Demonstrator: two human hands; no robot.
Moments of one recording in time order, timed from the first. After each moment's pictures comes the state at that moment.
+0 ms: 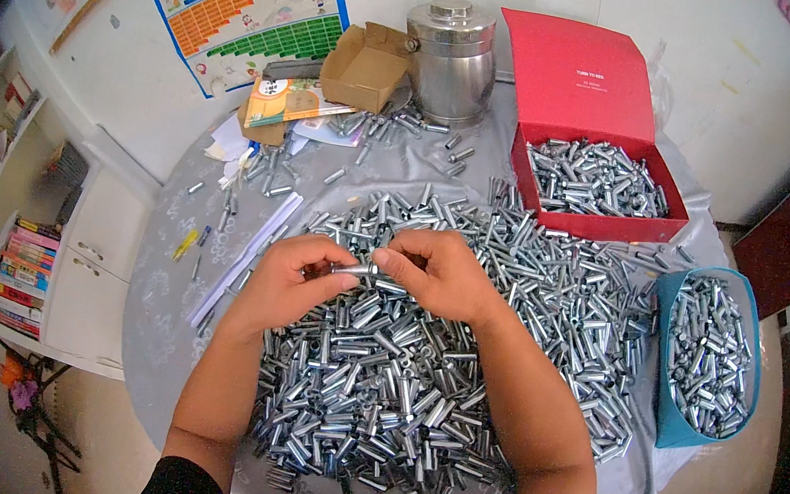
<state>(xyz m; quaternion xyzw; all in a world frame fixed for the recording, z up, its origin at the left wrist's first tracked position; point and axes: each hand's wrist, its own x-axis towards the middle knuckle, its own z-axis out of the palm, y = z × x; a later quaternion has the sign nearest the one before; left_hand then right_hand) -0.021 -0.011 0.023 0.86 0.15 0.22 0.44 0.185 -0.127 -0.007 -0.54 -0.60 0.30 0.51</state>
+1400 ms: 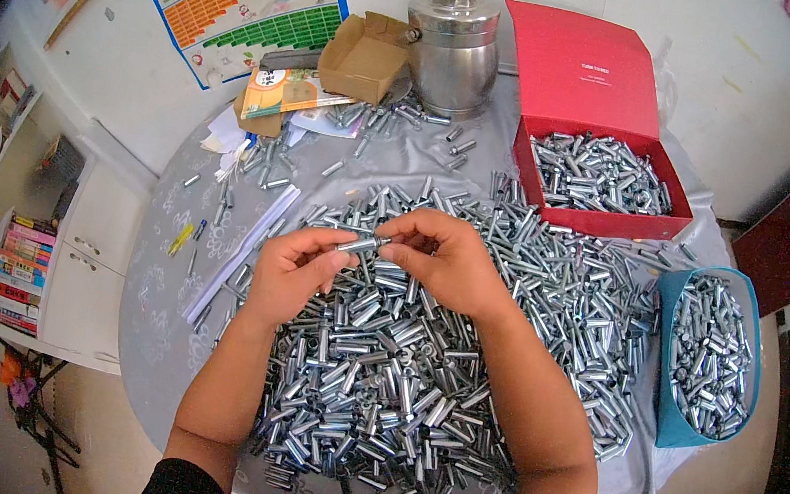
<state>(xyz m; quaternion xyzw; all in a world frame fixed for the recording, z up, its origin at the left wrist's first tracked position) -0.013 -0.011 -0.005 0.70 0.20 0.28 0.62 0.184 -0.124 -0.010 -0.51 -0.51 0.35 0.60</state>
